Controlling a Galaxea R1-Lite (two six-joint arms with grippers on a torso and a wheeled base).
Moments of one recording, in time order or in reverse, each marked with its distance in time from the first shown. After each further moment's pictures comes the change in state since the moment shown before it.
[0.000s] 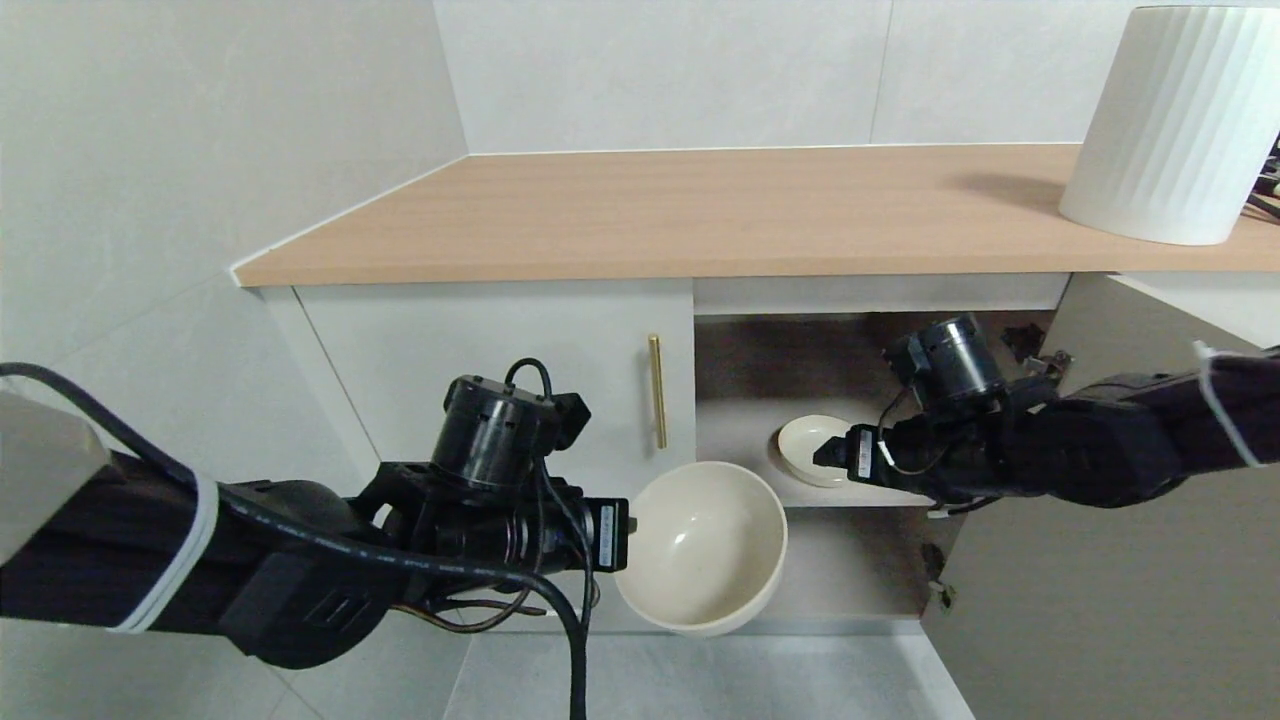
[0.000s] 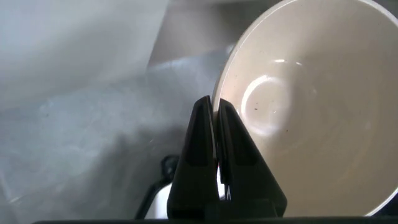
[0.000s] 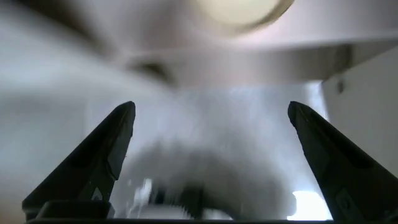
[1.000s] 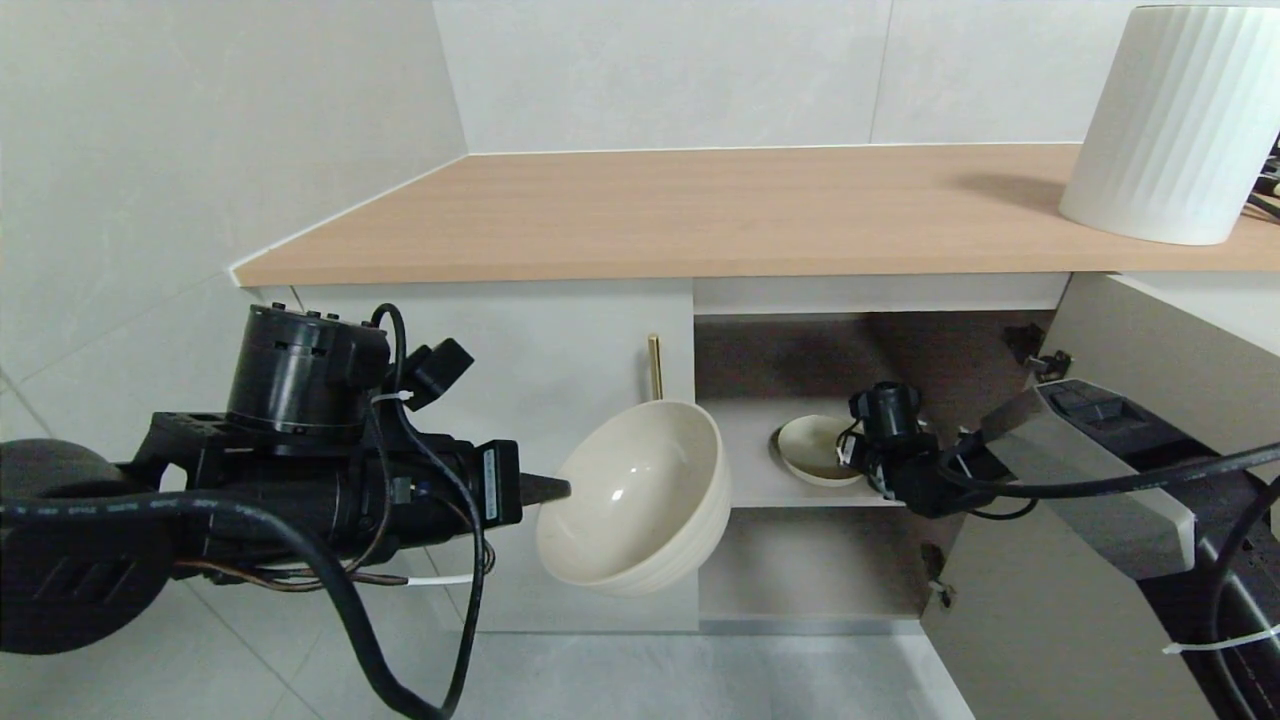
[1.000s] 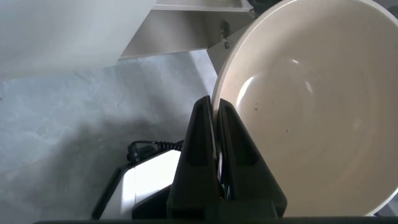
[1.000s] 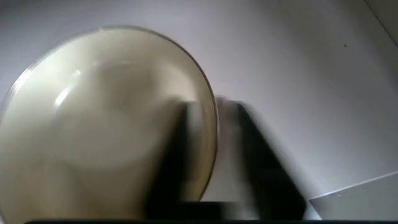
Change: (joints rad) left arm 0.173 -0.254 0.005 0.178 -0.249 -0.108; right arm -0.215 0.699 -0.470 -0.402 -0.259 -0.049
